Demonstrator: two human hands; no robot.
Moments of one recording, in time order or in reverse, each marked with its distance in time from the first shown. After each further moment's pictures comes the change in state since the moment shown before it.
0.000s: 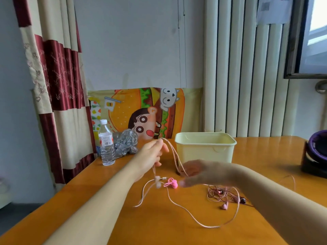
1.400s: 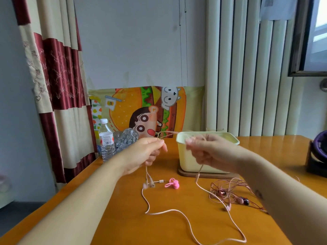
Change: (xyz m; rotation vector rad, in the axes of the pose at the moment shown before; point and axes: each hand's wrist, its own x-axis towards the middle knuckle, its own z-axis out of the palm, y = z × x) left_hand -0.007 0.025 -0.024 -0.019 -0.193 -0.052; right_hand -0.005 -0.007 -0.030 0.759 0.070 -0.411
